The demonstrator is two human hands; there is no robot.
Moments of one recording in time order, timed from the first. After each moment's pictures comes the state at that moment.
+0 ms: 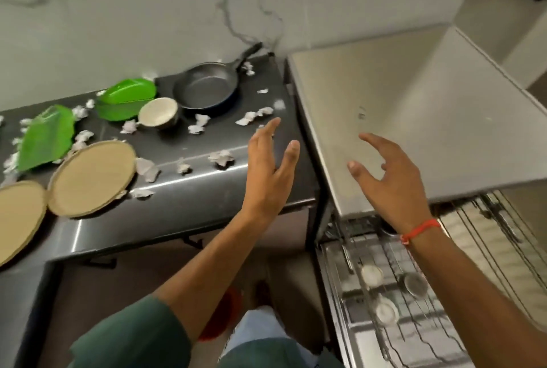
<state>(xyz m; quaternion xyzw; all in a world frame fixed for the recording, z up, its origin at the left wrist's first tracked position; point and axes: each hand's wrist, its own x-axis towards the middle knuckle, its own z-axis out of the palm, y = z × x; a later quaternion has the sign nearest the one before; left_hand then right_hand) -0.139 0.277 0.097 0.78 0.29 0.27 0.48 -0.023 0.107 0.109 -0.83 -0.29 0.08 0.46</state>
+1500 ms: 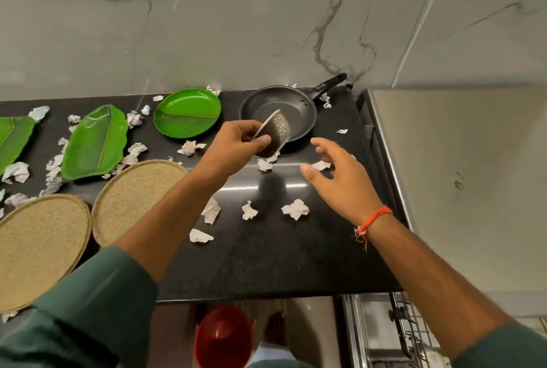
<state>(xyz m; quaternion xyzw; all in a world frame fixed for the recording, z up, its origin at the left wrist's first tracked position) -0.188 0.588 0.116 0.76 0.33 0.19 0.53 -0.057 0.397 0.116 -0.79 -0.41 0.22 0.41</state>
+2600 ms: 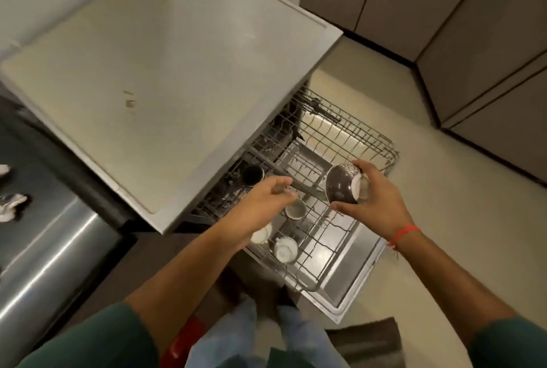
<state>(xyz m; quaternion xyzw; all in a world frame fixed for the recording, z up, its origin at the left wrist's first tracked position) -0.004 0.047 0.018 0.73 0.14 -0.36 0.57 -0.009 -0.199 -0.026 -0.92 0.08 0.14 0.37</state>
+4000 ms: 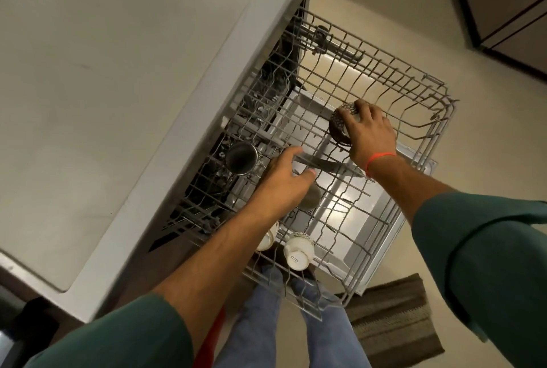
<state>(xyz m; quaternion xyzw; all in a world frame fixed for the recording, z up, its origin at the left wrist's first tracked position) 0.074 0.016 -0.142 0.74 0.16 -0.43 0.50 0.118 -0.191 -0.244 -0.98 0.02 0.19 0.02</state>
